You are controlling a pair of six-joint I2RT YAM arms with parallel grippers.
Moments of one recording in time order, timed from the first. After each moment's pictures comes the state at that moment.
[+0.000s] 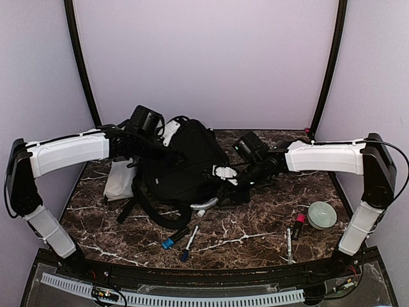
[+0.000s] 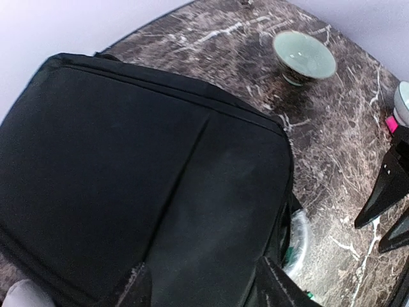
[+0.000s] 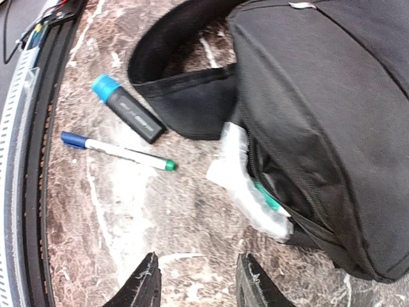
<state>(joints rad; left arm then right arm) -0.70 1.64 1.31 -0.41 0.07 0.04 0.83 1.72 1.23 -0.54 -0.49 -0.54</state>
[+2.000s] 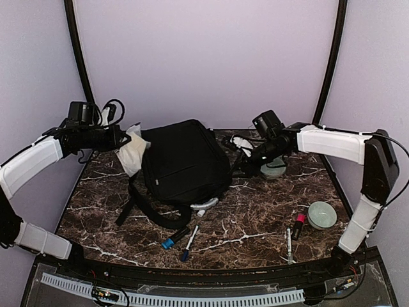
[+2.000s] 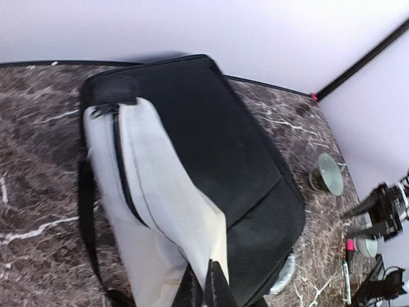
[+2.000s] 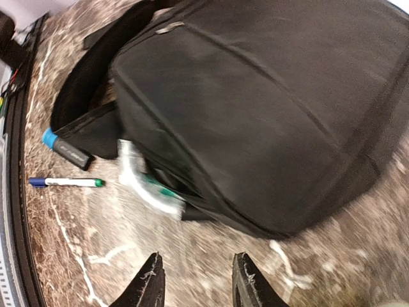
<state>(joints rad) -0.19 1.27 1.08 -0.41 0.36 -0.34 0.63 1.74 1.33 -0.55 -0.52 -0.42</state>
